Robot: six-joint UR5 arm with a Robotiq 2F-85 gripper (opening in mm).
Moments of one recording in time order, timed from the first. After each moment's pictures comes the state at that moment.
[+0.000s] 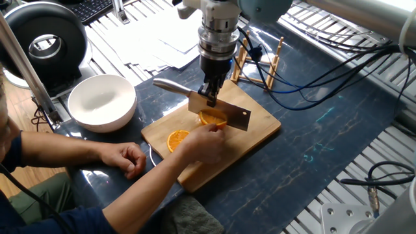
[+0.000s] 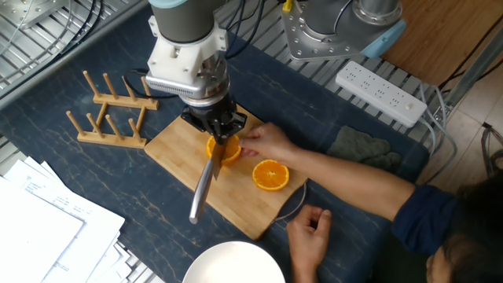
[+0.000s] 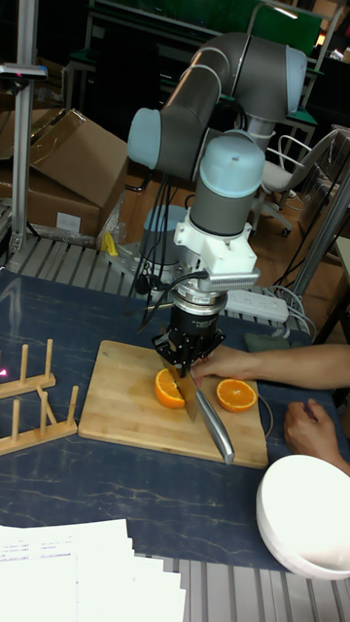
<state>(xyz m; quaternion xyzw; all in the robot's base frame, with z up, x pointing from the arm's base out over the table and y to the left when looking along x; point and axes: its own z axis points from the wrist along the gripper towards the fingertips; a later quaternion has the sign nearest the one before) 0.510 0.035 0.086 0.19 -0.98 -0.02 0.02</state>
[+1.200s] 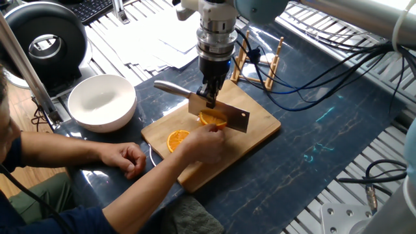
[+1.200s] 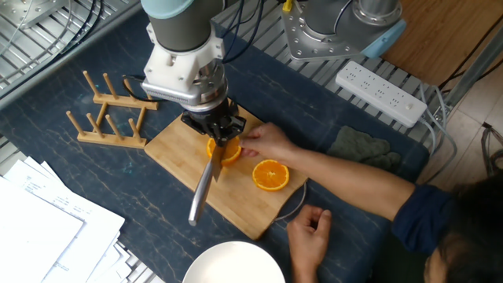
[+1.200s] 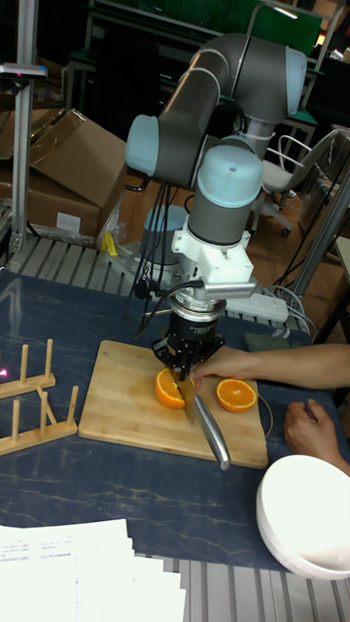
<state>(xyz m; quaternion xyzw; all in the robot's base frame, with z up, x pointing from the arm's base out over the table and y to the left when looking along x) 0.512 0.036 0.077 0.18 -0.98 -0.03 0.03</state>
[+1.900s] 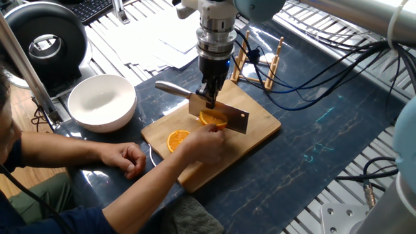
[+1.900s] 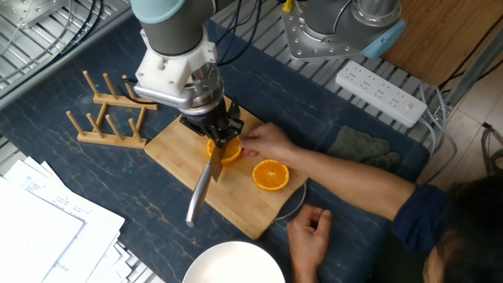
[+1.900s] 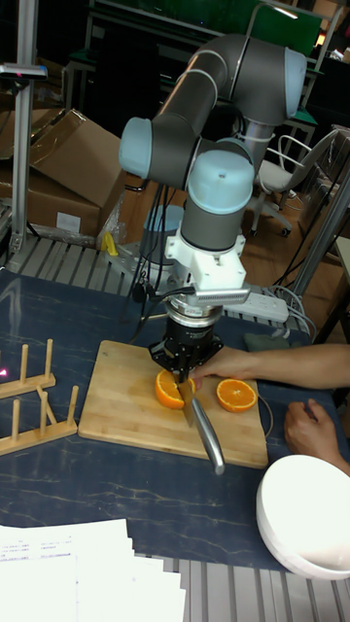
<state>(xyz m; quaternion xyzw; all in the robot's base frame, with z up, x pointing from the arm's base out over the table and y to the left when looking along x) 0.518 0.036 0.074 0.16 -0.99 -0.05 0.03</state>
